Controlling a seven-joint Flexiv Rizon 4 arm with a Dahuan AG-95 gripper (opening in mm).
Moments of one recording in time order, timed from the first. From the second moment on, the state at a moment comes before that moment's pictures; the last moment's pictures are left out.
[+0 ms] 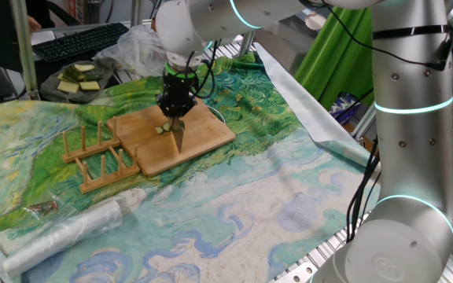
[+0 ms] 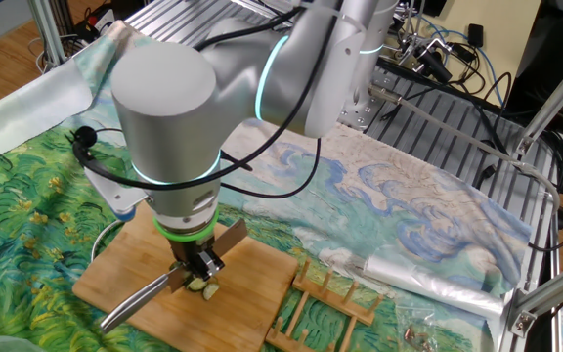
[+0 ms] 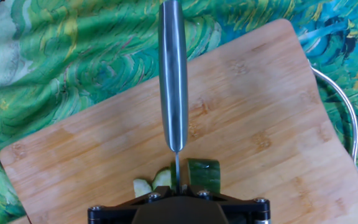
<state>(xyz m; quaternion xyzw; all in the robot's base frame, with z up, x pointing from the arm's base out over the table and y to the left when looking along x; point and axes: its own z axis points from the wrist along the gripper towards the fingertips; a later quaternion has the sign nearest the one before) 0.656 0.001 0.043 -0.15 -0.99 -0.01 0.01</state>
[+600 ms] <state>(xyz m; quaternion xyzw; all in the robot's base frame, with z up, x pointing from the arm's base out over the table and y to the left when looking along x) 0.651 -0.013 0.067 -0.13 -0.99 0.00 0.02</state>
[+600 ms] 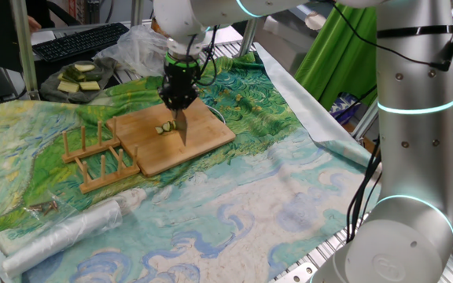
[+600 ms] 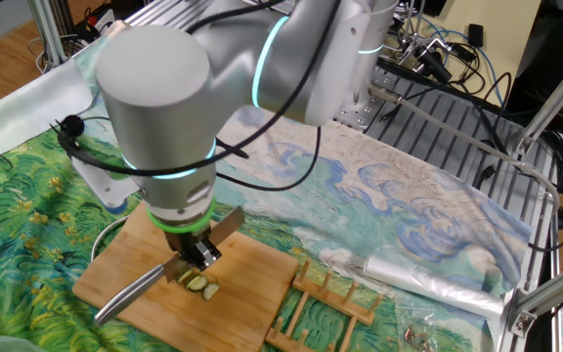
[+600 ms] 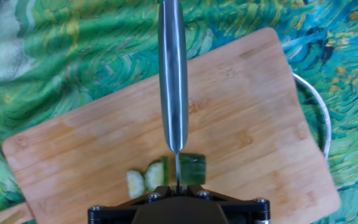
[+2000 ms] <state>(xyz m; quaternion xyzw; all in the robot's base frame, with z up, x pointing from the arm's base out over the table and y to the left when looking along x) 0.643 -0.014 0.042 -0.15 -0.99 -0.02 -0.01</state>
